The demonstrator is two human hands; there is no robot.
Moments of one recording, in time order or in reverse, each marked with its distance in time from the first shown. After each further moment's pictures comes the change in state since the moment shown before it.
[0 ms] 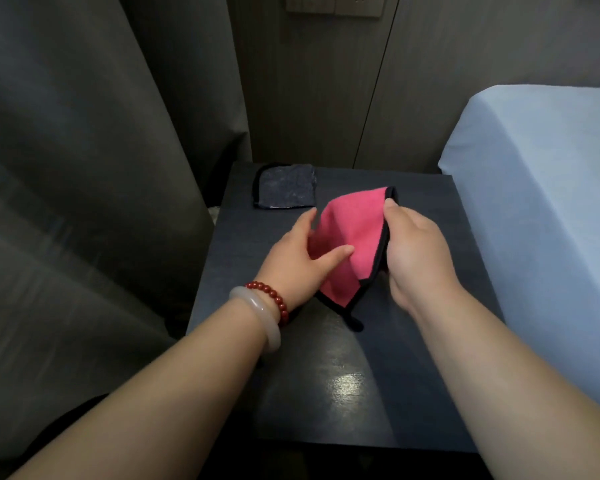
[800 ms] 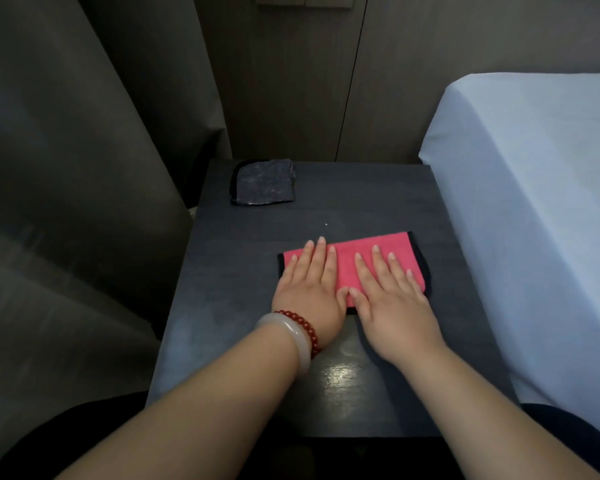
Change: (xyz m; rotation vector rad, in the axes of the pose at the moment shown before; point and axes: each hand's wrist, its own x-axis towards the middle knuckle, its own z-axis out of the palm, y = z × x) left_hand -0.021 -0.010 0.071 0.876 -0.179 0.114; right_hand -0.024 0.100 -0.055 -1.299 -0.237 -0.394
